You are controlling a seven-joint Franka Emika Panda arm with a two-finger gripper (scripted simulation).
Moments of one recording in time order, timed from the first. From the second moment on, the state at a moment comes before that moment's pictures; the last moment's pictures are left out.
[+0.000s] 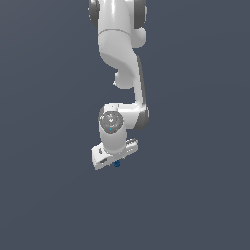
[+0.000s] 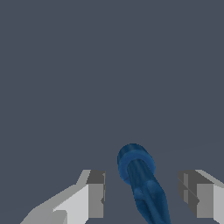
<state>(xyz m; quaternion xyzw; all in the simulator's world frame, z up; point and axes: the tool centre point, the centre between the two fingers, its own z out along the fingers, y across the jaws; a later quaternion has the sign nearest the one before) 0.066 -0.039 0.042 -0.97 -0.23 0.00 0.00</state>
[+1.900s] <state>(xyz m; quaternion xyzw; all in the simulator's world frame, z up) 0.065 0.182 0.045 -0.97 -0.23 0.00 0.00</state>
